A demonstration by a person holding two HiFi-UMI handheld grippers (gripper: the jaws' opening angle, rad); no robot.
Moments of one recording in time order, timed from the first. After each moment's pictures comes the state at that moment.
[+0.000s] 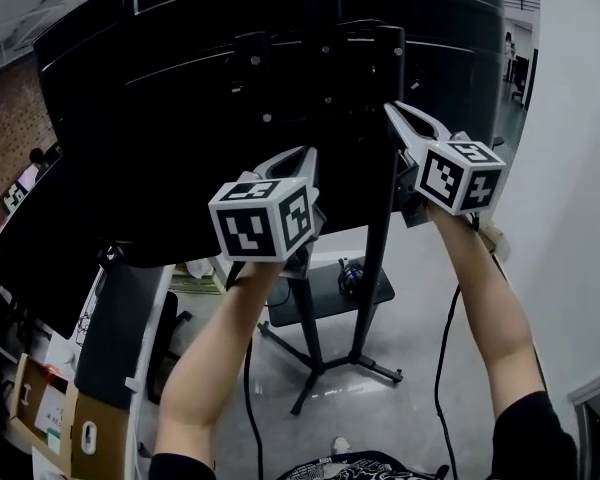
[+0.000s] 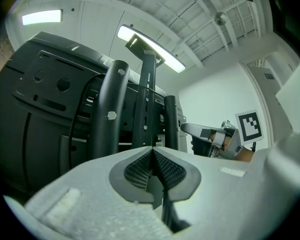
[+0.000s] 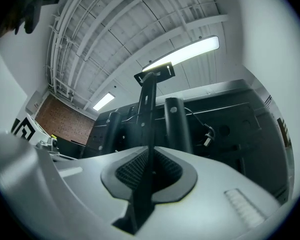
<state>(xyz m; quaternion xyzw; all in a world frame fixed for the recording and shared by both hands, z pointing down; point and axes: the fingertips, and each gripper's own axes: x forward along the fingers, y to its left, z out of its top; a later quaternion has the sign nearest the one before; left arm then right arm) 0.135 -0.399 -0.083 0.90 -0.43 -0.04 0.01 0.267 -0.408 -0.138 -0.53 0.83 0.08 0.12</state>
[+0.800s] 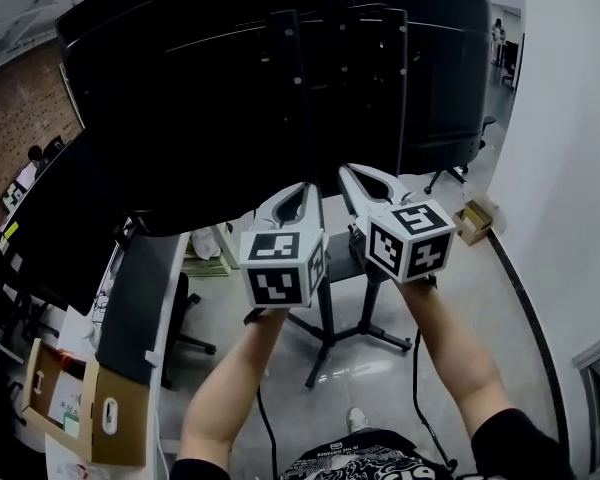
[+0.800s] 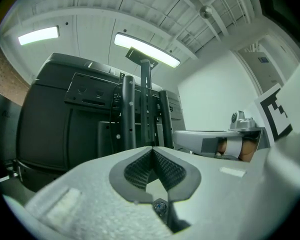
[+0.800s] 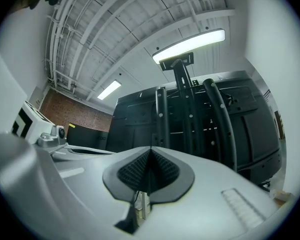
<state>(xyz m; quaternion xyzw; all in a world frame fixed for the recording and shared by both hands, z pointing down) 0.062 -0.291 -0.006 0.89 -0.46 0.00 -0.02 0.123 -0.289 -0.024 -0.53 0.84 0.03 0.05</state>
